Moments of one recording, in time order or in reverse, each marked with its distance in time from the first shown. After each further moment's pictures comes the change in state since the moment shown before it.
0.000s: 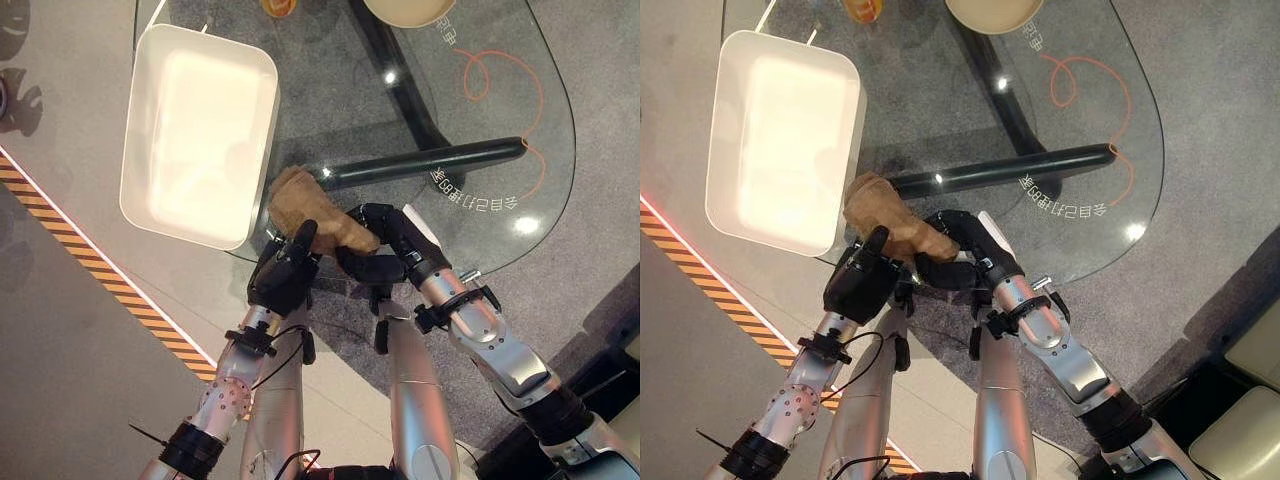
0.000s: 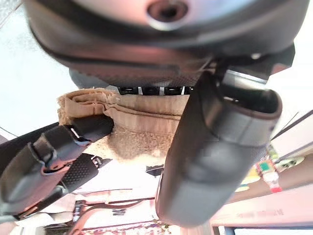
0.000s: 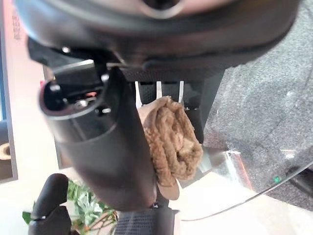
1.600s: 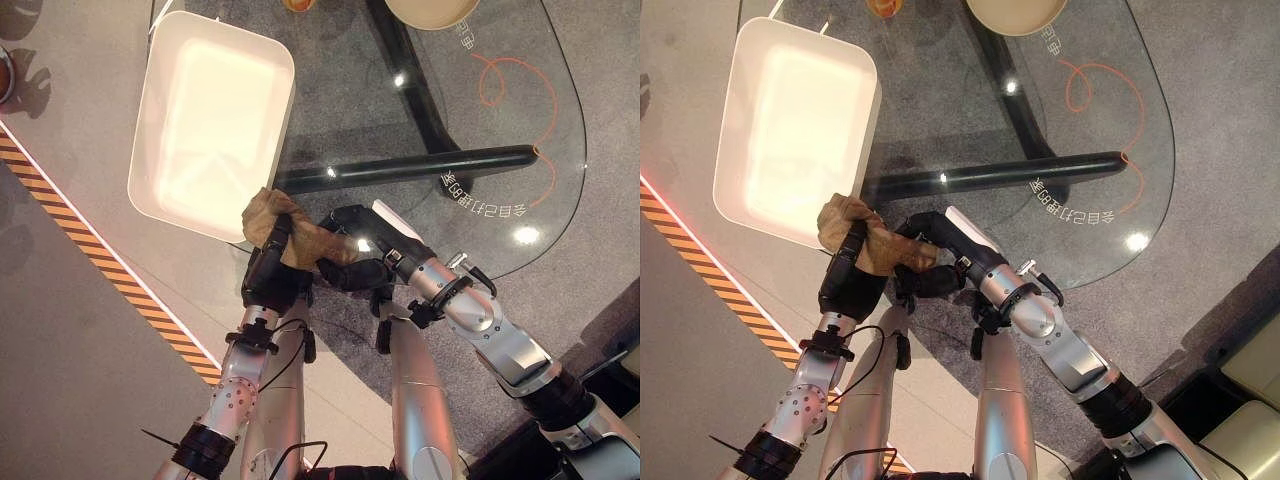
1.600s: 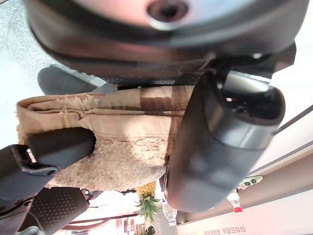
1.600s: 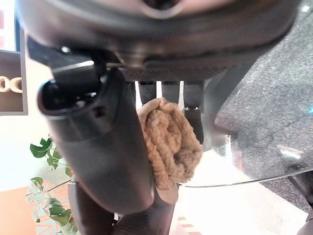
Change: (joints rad) left arm -0.011 -0.071 0.039 0.041 0.012 -0.072 0.052; right arm -0.077 -0.022 0.039 -0.049 -0.122 0.031 0.133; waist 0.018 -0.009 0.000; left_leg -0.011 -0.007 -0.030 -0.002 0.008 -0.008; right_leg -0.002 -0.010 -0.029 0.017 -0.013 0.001
